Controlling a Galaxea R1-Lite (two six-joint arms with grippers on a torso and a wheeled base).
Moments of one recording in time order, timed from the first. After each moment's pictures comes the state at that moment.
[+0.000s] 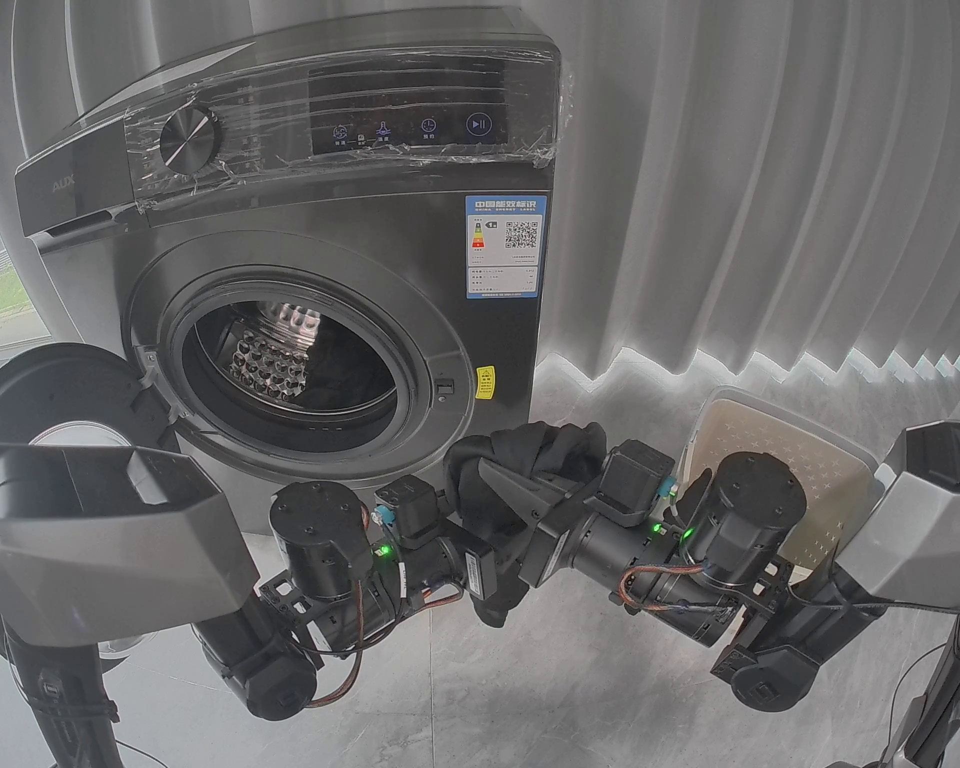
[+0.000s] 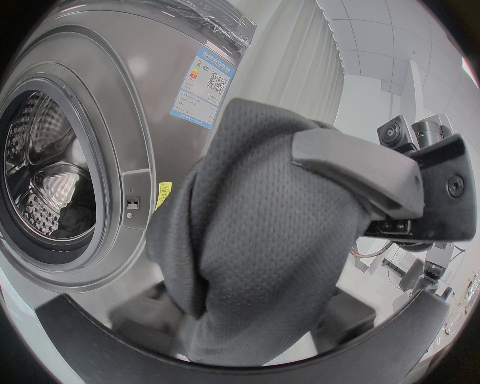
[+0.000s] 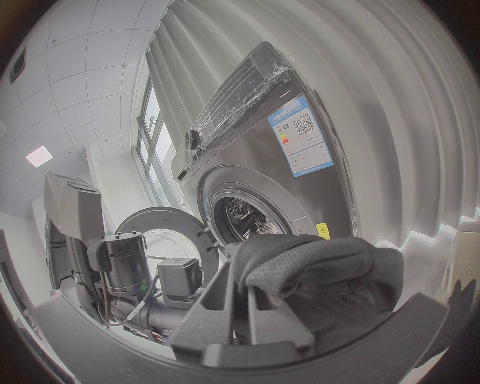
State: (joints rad) left arm -0.68 2.16 -0.59 -1.55 -0.12 -0.12; right arm 0.81 2.04 -0.63 -1.54 0.04 0.21
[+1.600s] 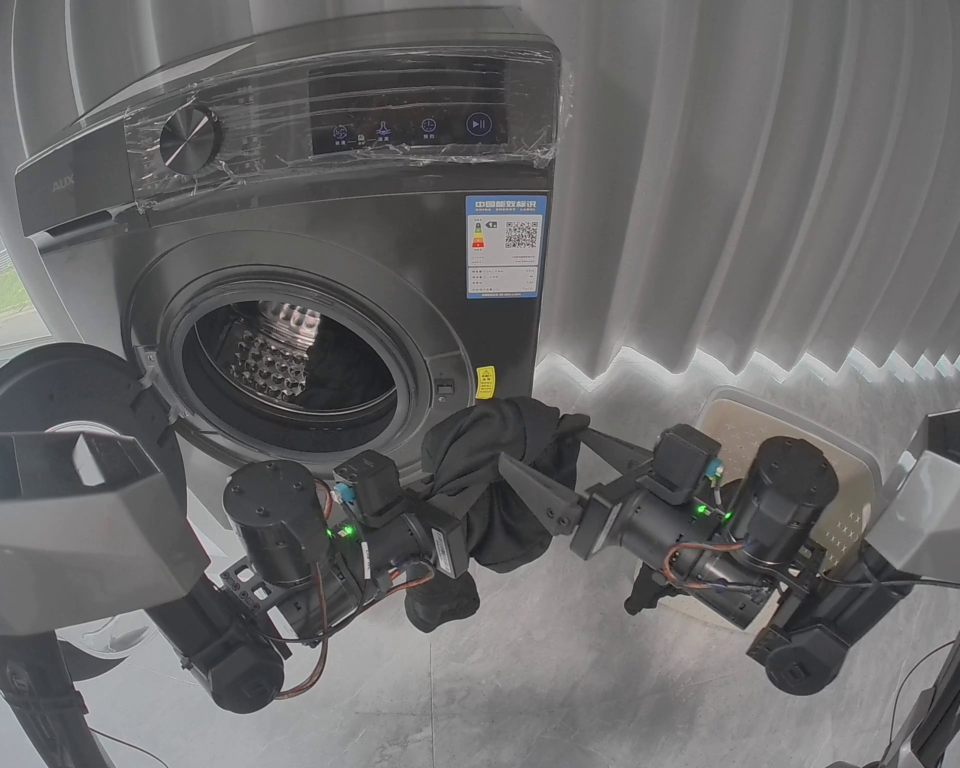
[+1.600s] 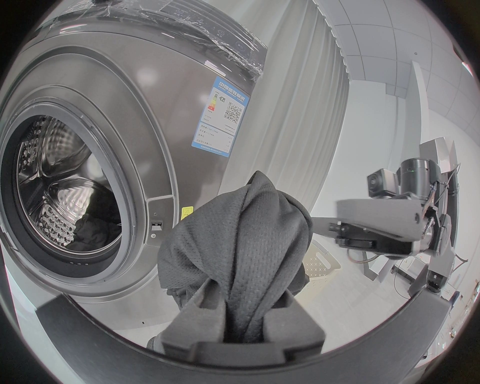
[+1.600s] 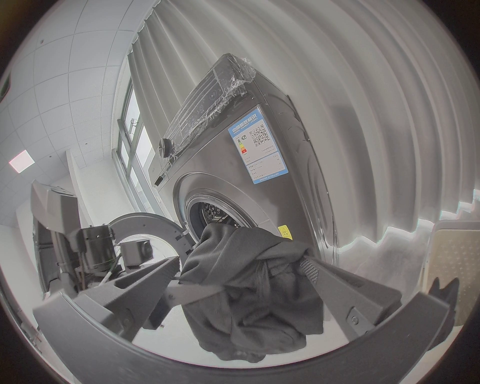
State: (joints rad) left arm -0.64 2.07 -0.54 -1.55 -0.09 -0.12; right arm 0.73 2.00 -0.56 -1.55 0.01 0.25
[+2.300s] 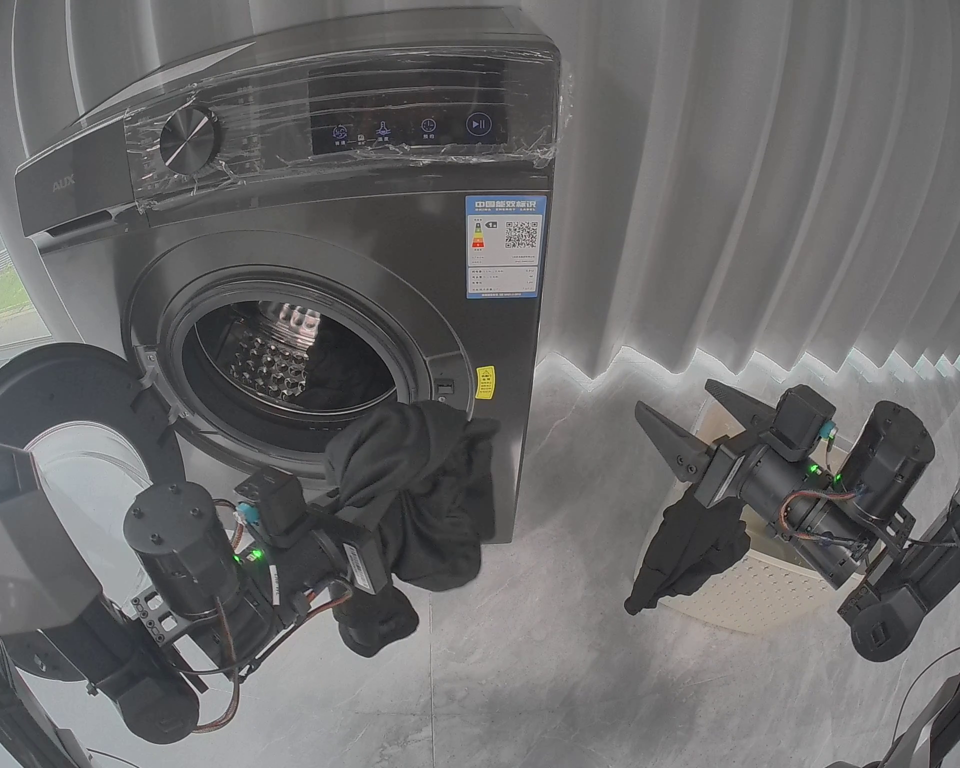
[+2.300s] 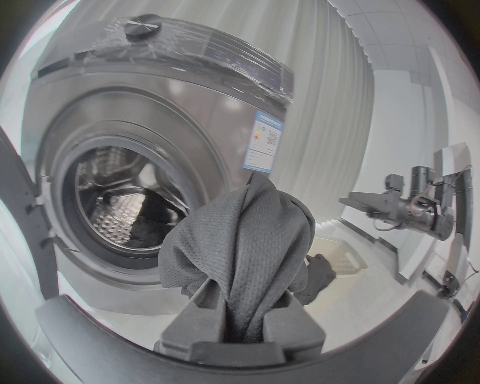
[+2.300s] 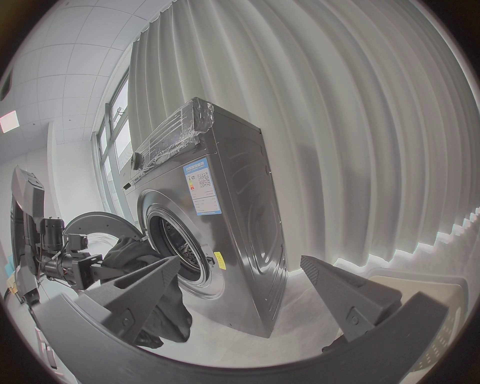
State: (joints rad) left arm -0.61 1.86 -0.30 -1.55 0.11 -0.11; right arm 0.51 1.80 -0.41 -1.54 0.01 0.10
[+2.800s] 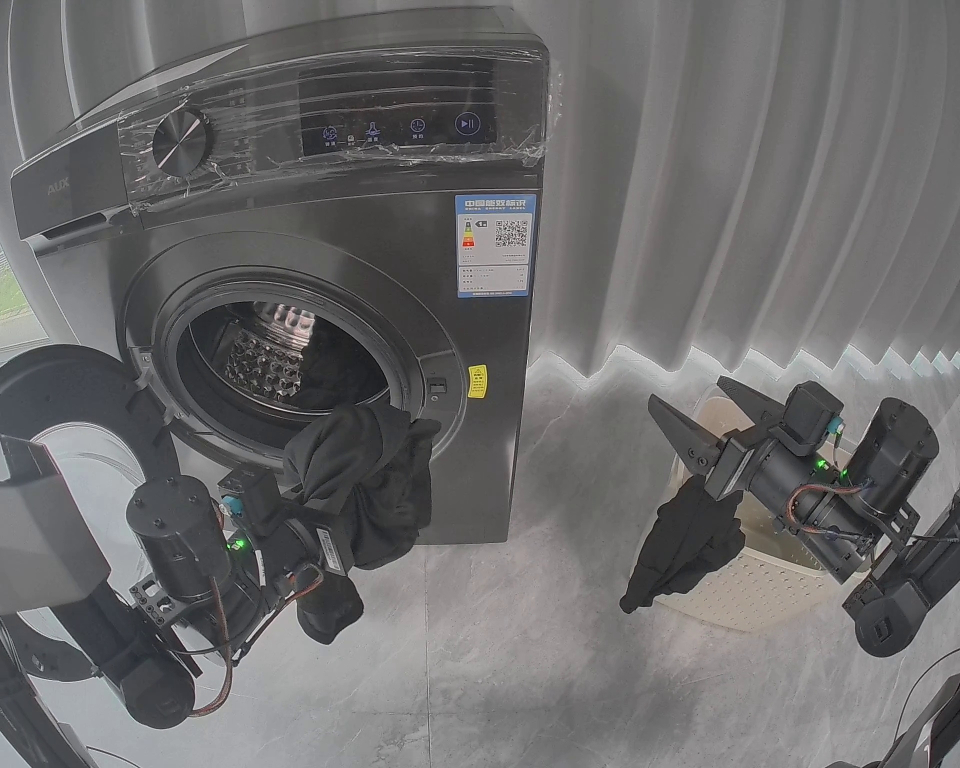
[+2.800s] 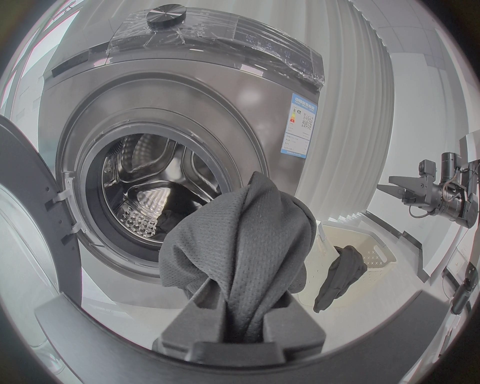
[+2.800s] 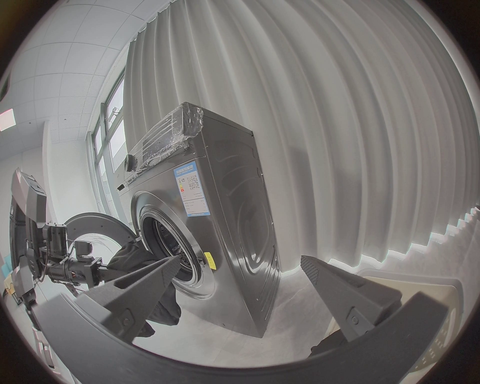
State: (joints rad) left arm -0.52 1.90 -0.29 -1.55 0.19 -0.08; right arm 0.47 1.79 -0.40 -1.55 0.02 0.10
